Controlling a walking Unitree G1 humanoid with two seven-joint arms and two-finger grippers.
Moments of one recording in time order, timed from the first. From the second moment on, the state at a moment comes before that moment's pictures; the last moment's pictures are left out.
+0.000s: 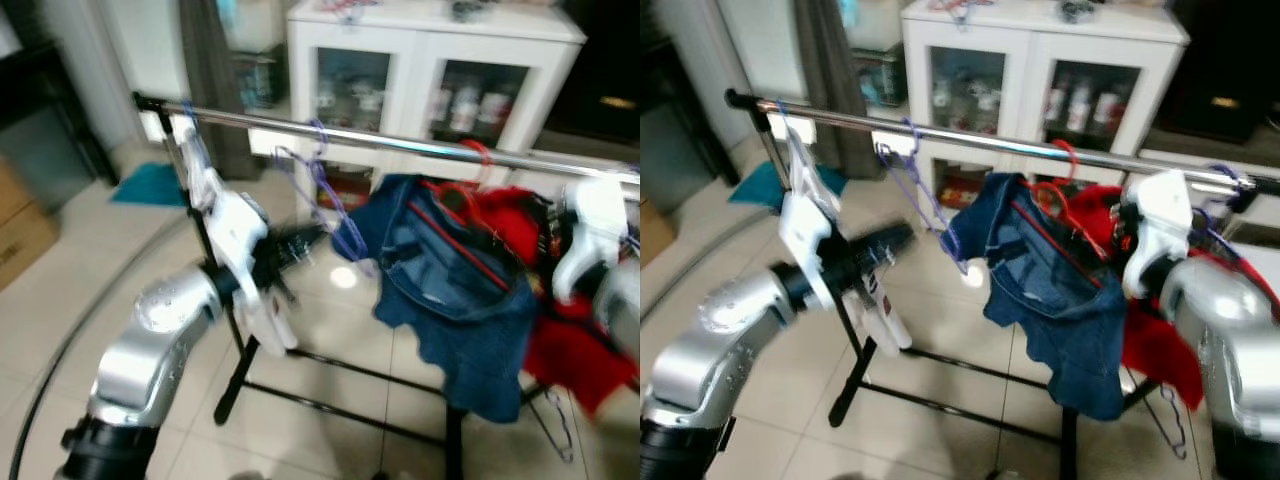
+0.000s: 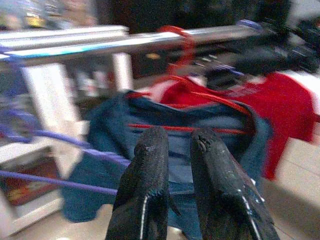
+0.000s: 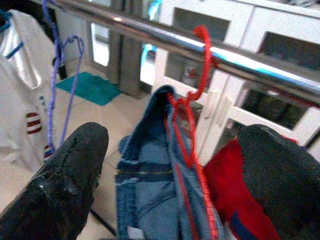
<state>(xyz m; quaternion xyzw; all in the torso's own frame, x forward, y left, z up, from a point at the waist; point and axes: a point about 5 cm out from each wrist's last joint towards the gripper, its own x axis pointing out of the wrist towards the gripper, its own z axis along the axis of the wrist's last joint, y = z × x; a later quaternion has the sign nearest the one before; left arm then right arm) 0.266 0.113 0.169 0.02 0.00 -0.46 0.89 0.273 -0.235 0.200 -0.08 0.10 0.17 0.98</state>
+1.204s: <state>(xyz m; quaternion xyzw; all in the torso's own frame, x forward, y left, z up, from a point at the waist) 0.264 0.108 0.145 0.04 0.04 -0.49 0.87 0.325 -0.233 0.200 -0.12 0.15 0.20 0.96</state>
